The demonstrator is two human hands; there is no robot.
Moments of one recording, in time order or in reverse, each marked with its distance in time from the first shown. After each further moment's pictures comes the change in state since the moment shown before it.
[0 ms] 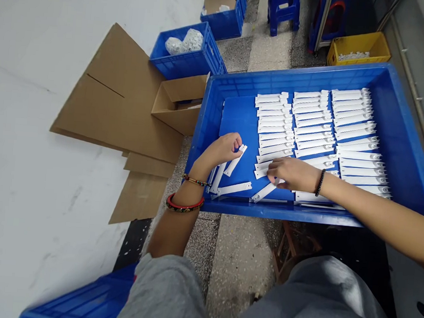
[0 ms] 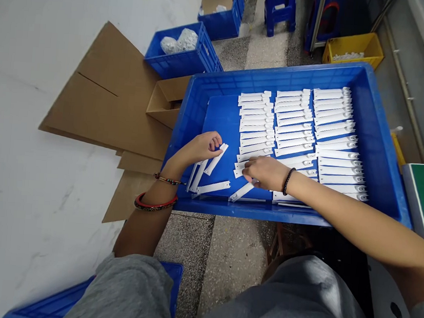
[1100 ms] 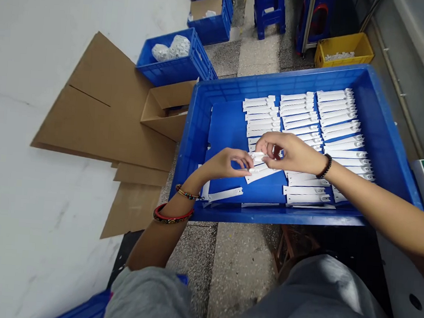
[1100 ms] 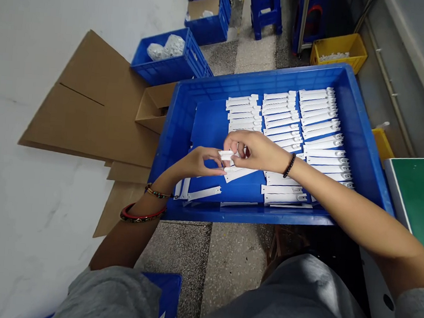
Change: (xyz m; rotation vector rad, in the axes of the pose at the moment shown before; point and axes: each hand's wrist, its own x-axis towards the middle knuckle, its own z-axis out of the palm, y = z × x) left_hand -0.012 0.052 -0.004 -0.479 -0.227 0.273; right_hand -0.008 0.011 -0.039 0.486 0.550 -0.041
